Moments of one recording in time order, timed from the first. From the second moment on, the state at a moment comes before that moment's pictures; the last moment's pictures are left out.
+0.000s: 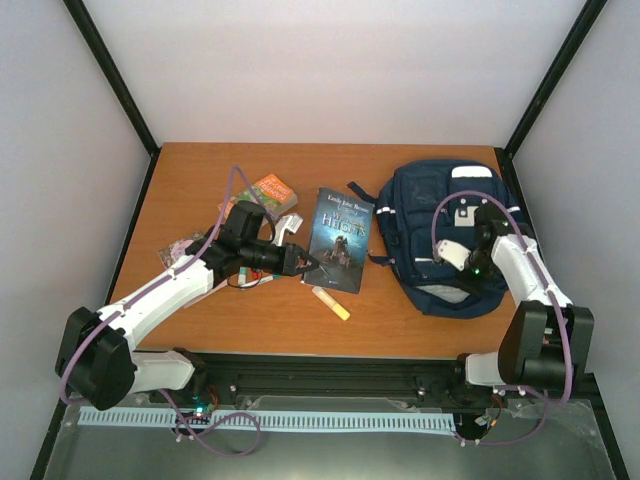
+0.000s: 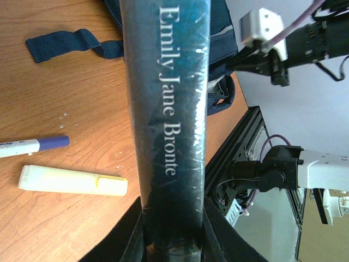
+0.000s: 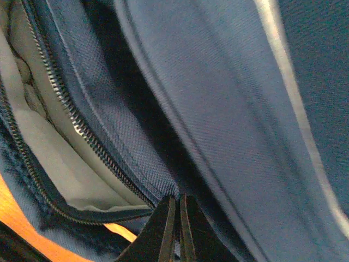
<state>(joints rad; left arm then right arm) -0.56 1.25 0.89 -0.37 0.71 -0.53 -0.12 1.38 0.92 -1.03 -0.03 -1.11</state>
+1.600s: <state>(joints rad) -0.56 1.28 0.88 -0.36 0.71 -0.54 -0.04 1.23 0.77 -0.90 -0.20 -1.05</state>
